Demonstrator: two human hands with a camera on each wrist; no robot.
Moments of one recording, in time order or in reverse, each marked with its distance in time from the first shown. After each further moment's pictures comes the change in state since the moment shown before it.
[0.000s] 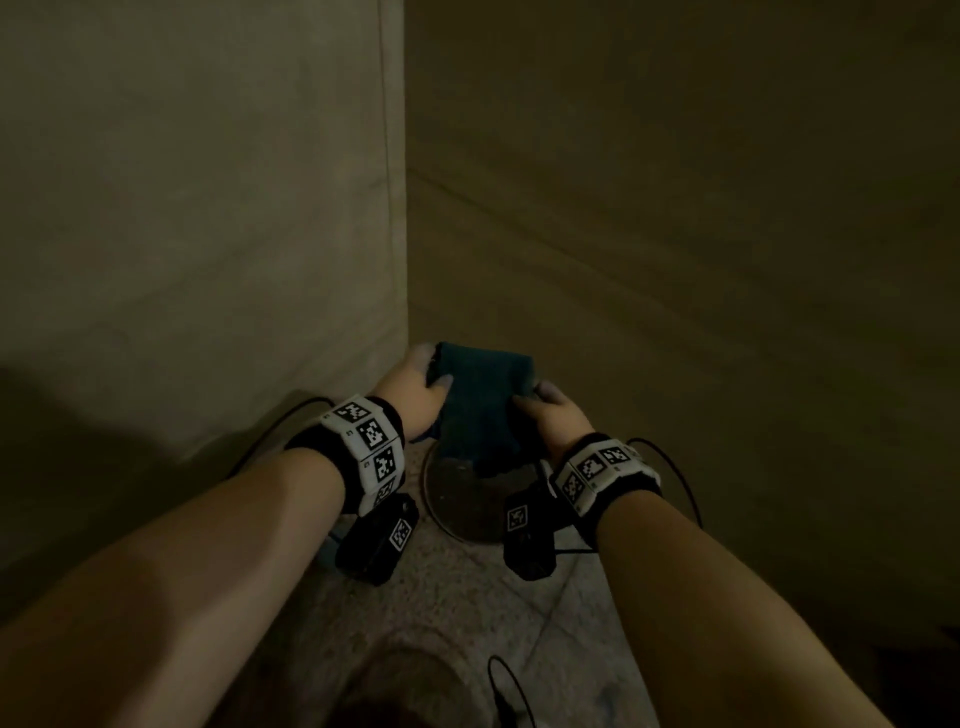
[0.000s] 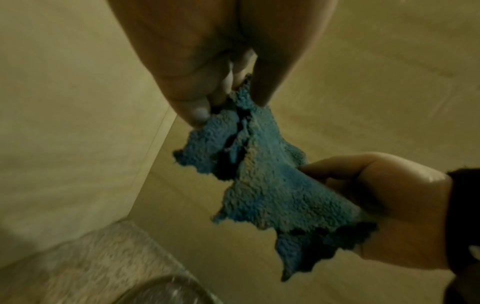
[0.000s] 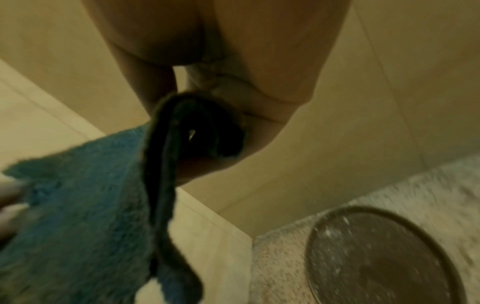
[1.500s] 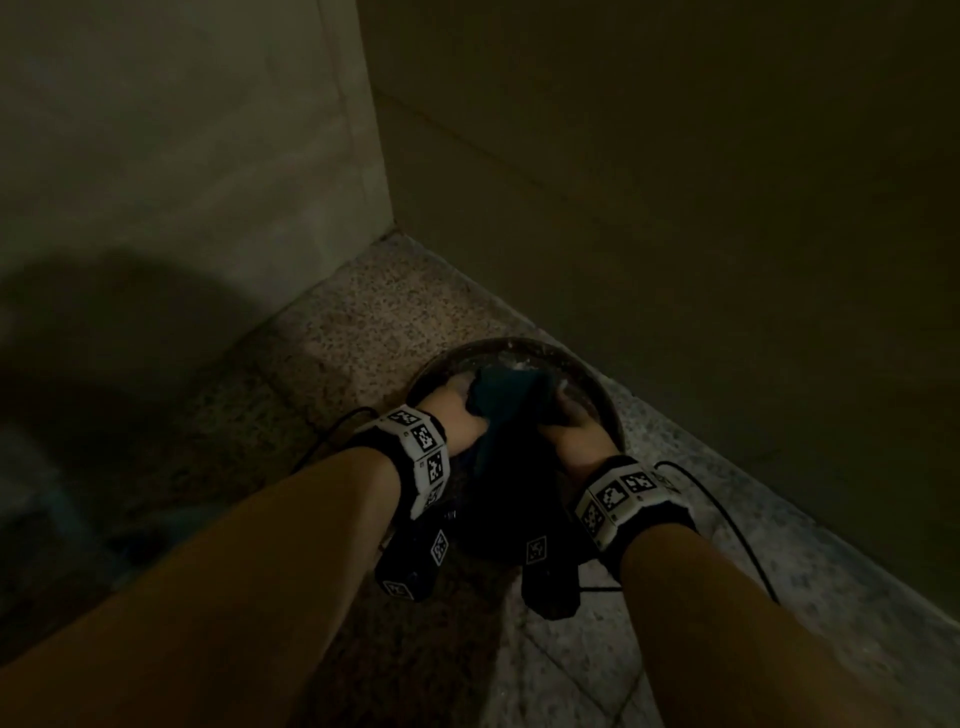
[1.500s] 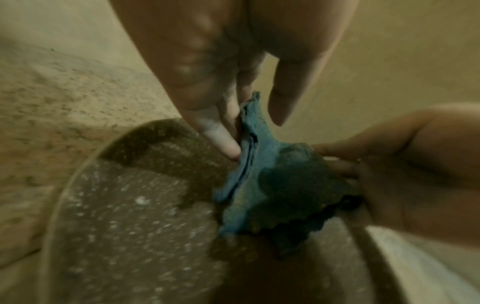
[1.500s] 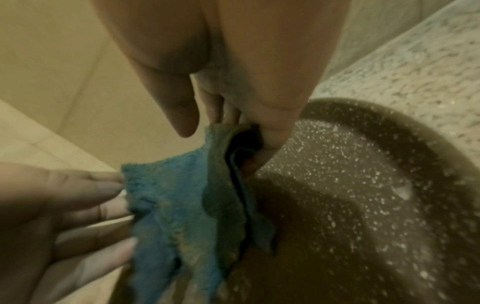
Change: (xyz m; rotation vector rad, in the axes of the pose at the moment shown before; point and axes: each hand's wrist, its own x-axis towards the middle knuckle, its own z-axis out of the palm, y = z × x) left_hand 0.235 -0.256 0.258 0.039 -0.263 -0.320; right_hand 0.335 0.308 -0.055 -0.169 -0.041 0.199
